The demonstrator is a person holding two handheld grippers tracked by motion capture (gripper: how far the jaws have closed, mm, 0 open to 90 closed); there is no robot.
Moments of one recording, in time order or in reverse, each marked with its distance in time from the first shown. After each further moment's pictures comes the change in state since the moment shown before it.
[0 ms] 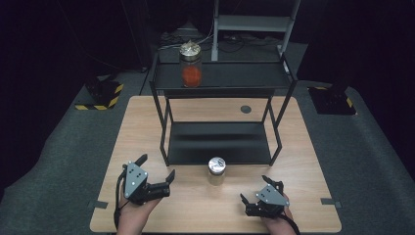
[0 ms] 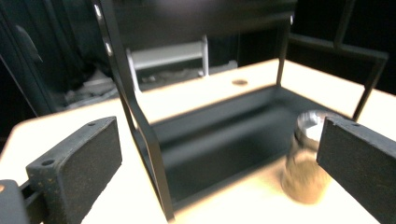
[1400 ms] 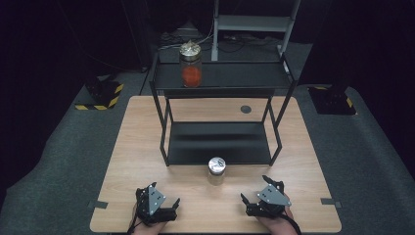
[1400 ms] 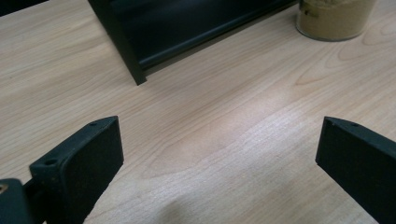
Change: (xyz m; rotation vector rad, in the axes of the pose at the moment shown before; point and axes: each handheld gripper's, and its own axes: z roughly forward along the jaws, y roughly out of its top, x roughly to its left) left arm -0.023 -0.059 0.026 0.279 0.019 0.142; right arm -0.002 -0.003 -0.002 -0.016 0.003 0.016
